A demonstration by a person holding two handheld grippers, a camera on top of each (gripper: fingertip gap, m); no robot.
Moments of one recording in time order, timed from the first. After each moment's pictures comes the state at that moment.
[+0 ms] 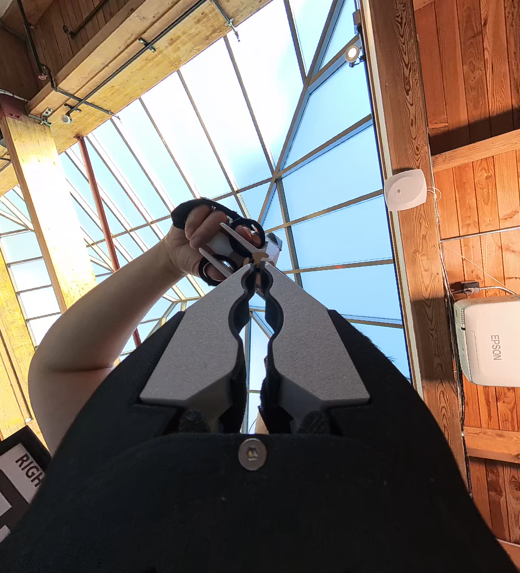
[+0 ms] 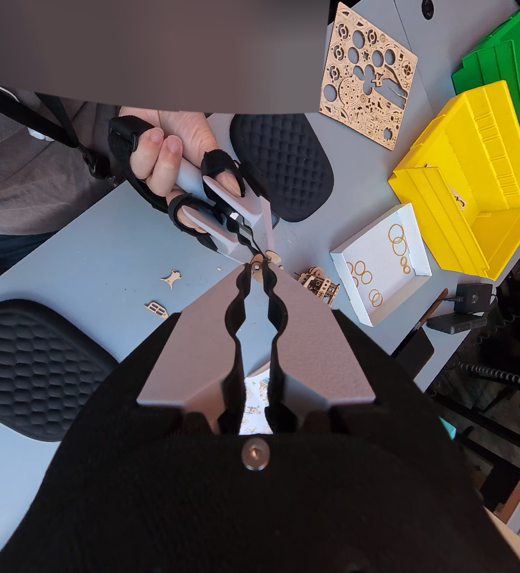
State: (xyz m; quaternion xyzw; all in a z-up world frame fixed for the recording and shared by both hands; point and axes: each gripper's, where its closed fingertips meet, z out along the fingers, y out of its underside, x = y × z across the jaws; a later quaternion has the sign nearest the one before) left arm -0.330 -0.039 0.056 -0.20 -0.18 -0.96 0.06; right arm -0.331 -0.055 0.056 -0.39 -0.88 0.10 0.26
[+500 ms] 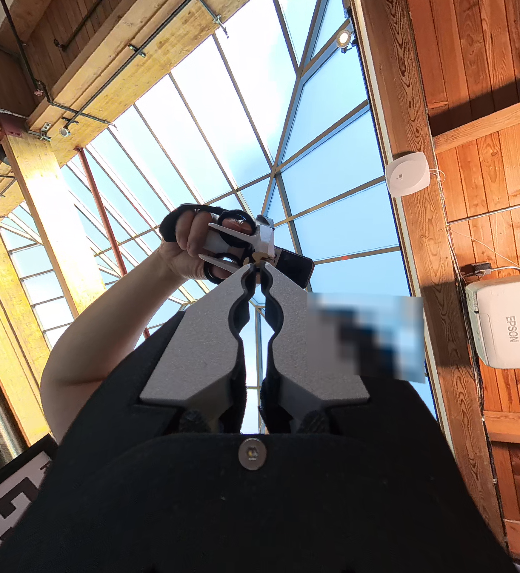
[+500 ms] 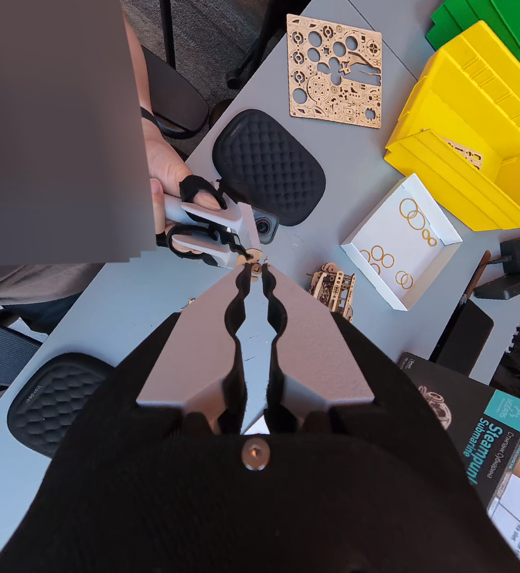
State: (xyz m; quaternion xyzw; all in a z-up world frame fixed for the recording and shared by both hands) left arm -0.336 -0.039 0.059 -0.20 -0.17 -0.96 0.10; right arm -0.340 -0.046 0.066 -0.50 -0.82 0.16 0.26
